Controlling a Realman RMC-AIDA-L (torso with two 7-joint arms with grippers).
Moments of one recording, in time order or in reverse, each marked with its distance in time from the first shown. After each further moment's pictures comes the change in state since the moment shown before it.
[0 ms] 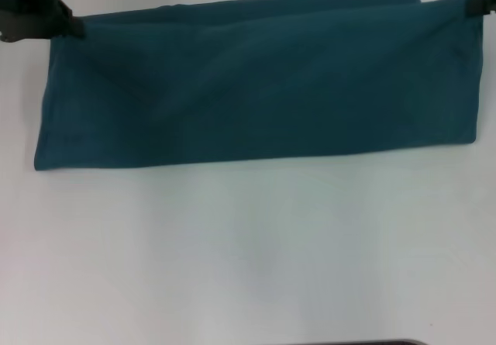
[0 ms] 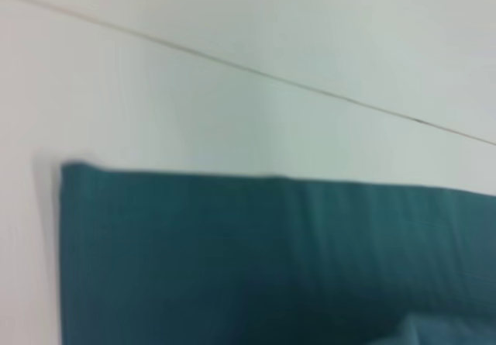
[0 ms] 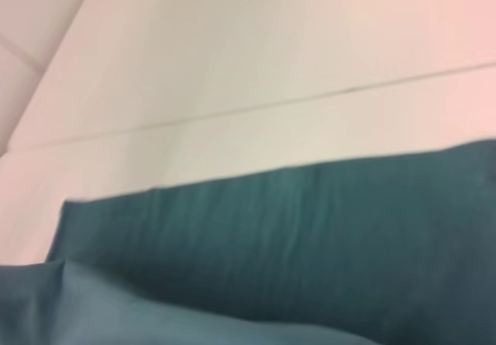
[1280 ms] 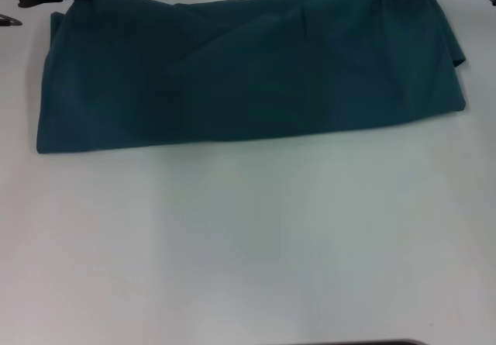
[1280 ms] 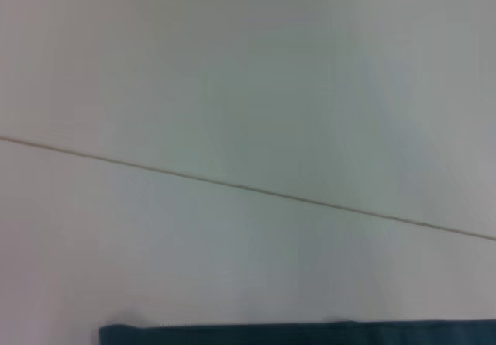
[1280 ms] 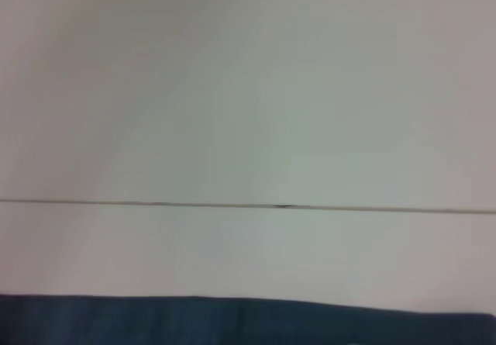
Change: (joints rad) left arm -0.037 -0.070 0.103 0.066 0.014 -0.403 -0.039; right arm 0.160 0.108 -0.341 0.240 -0.013 0.720 0.046
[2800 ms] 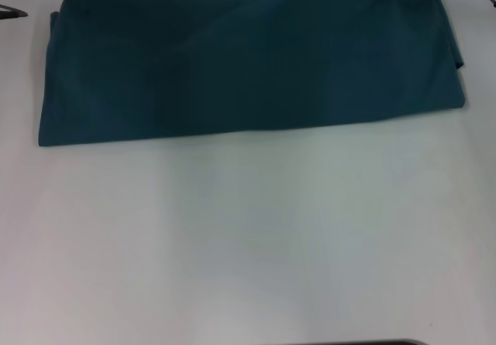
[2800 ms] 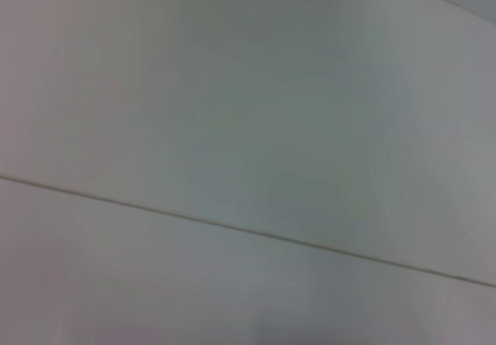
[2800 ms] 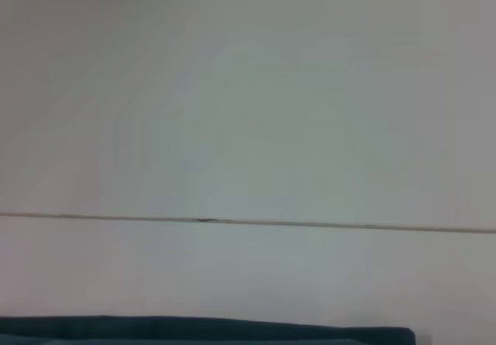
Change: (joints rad) left arm -0.022 -0.013 0.000 0.060 0.012 -0.154 -0.014; right arm 0.011 0.023 -0.042 0.035 -0.129 0.173 0.078
